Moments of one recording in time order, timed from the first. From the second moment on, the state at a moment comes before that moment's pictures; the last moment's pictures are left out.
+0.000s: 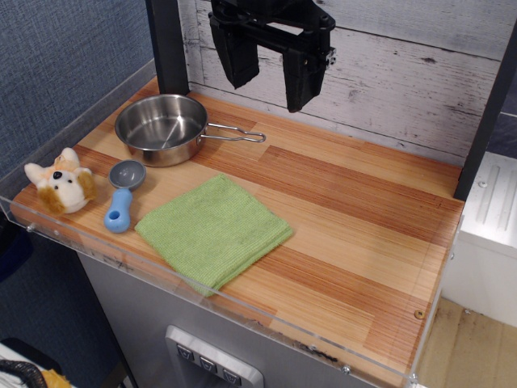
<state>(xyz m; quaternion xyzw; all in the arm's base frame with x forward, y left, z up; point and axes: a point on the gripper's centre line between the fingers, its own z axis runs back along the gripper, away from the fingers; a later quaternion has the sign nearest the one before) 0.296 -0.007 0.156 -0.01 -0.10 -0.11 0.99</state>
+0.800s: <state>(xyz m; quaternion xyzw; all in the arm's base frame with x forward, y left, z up) 0.298 0.070 0.146 -0.02 -0.05 -0.23 0.97</state>
